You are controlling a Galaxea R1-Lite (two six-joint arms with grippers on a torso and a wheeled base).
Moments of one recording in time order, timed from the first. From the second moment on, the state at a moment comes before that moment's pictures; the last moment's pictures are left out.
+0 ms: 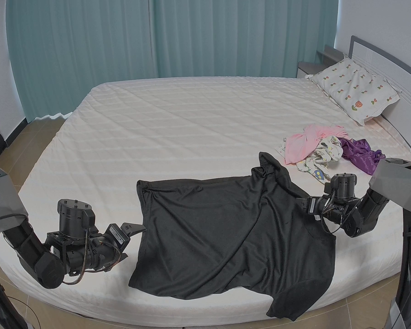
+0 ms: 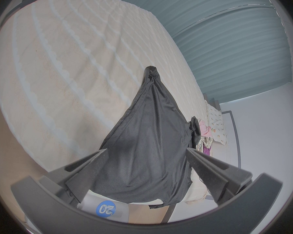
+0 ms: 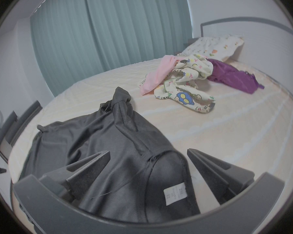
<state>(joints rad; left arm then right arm) -0.29 1.92 -0.34 -0.94 -0.14 -1.08 0.09 2.40 -0.92 -0.98 -0.03 0.18</state>
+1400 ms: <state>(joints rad) -0.29 1.94 -0.35 -0.94 -0.14 -1.08 -0.10 2.46 -1.10 -0.88 -0.06 0.47</state>
